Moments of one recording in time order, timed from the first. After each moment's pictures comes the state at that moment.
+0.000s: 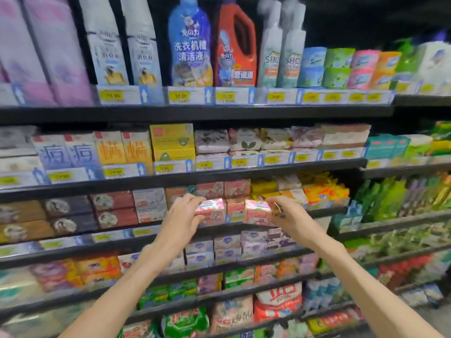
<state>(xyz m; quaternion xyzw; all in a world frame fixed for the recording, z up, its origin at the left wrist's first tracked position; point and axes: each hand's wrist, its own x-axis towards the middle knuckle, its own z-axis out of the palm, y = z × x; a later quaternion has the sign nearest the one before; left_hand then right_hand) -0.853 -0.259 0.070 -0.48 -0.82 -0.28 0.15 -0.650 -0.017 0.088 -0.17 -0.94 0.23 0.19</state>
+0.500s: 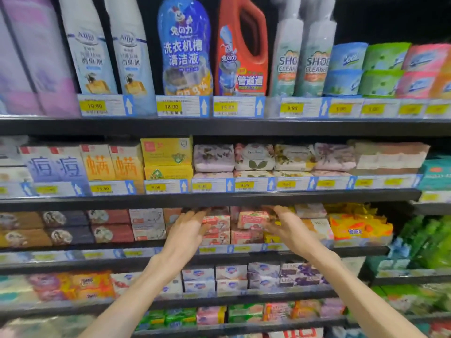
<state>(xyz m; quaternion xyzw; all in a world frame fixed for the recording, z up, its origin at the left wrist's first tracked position) -0.895 -0.187 0.054 -0.37 -0.89 -0.22 0.13 -0.741 0.055 0.080 -0.12 -0.94 0.27 0.16</state>
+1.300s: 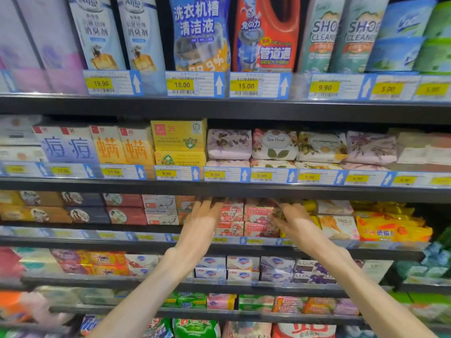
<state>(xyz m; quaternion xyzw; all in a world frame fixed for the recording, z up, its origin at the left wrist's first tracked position) -0.884 -0.178 0.040 -0.36 -0.89 -0.14 0.23 -0.775 0.053 0.064 -0.15 -0.96 0.20 0.12</state>
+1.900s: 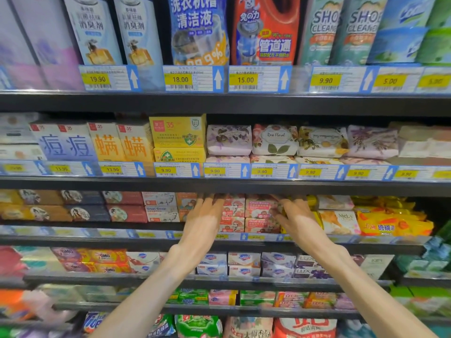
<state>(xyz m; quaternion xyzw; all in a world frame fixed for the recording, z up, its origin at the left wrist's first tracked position) -0.887 -0.173 0.036 -0.36 -0.90 -0.13 0.22 -0.766 0.042 0.063 -0.16 -0.96 0.16 0.19</state>
